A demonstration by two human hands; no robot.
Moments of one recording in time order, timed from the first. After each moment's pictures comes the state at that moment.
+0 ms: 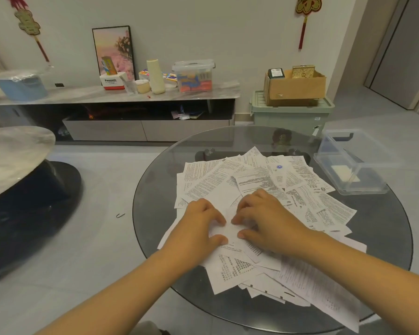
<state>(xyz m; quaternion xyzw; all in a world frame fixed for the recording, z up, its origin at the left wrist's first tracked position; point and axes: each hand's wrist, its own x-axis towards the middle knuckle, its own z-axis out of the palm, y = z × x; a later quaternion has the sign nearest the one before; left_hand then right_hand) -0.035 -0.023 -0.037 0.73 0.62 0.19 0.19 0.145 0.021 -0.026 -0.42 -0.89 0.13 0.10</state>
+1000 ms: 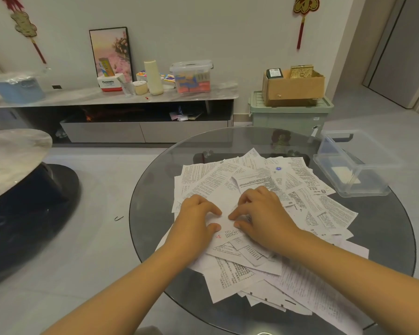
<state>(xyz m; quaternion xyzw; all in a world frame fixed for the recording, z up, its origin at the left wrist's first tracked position) -0.035 0.004 -0.047 0.70 0.65 0.24 0.16 0.135 0.036 -0.038 -0.46 -0.87 0.09 0.16</state>
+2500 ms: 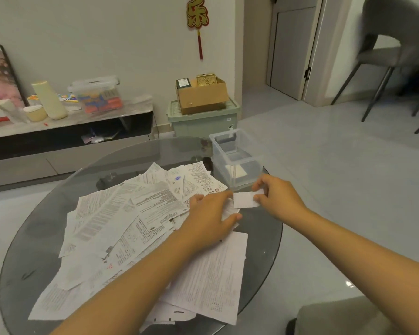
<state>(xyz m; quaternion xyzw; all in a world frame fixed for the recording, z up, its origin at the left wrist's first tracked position) 0.162 0.047 -0.041 0.84 0.47 0.16 0.20 0.341 0.037 -0.030 -0.72 -0.60 0.18 0.28</state>
